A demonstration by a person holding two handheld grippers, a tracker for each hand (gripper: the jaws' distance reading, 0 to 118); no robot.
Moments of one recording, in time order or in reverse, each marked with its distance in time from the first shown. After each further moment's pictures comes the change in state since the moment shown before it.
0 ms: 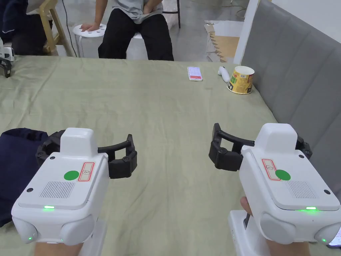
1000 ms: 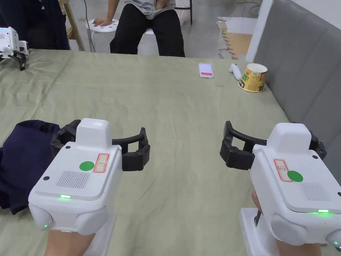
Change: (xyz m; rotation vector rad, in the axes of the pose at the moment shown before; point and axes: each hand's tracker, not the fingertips) left arm 0.003 0.003 0.000 0.013 0.001 -0.026; right arm 0.003 -0.004 -0.001 0.022 0.009 0.028
